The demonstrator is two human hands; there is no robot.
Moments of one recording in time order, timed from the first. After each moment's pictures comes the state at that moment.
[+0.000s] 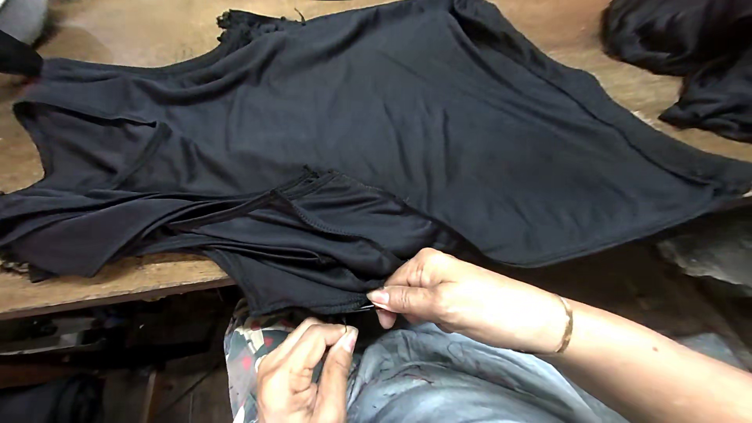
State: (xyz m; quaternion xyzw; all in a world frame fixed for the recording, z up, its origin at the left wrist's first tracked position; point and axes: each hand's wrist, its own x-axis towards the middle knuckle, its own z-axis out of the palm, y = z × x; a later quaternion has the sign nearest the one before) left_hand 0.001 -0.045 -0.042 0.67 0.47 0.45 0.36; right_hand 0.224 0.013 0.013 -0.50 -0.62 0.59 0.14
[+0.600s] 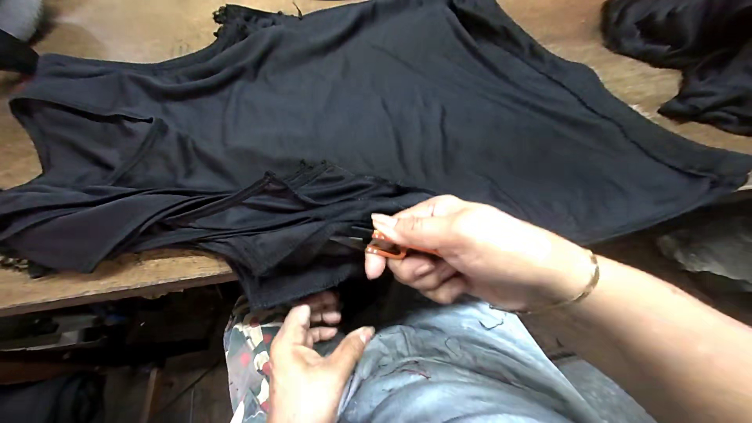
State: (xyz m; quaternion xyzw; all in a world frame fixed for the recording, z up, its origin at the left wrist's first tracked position) left_hand 0.013 -0.042 -0.058 0.53 0.56 0.44 0.46; right_hand 0.225 0.034 0.042 -0.46 -0.44 0.73 0.24
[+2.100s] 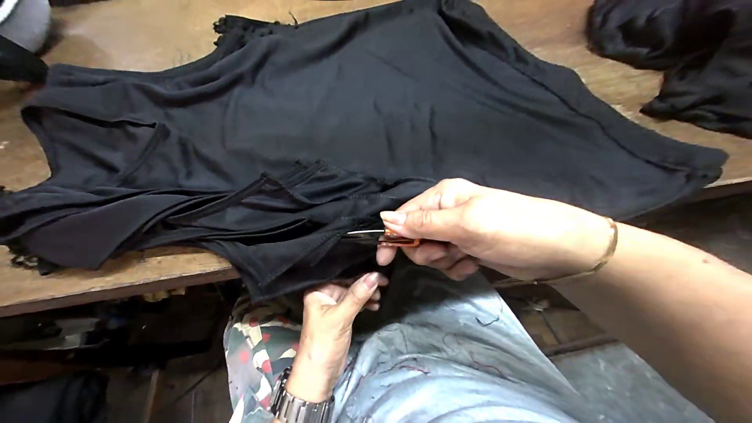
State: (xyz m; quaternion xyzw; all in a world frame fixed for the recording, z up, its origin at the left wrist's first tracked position) left_hand 0.047 -0.010 -0.075 0.35 0.36 0.50 0.71; right_hand 0.249 0.041 0.055 -0.49 -0.57 0.64 0.17
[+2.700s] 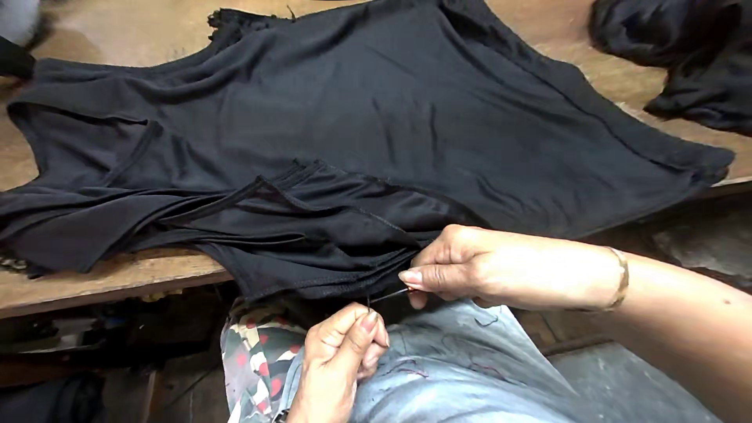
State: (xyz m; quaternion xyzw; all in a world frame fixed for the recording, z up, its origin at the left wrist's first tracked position) left_hand 0.033 -0.042 -0.071 0.43 0.27 0.45 0.74; right_hand 0.264 0.023 0.038 -0.50 -0.66 0.56 0.04
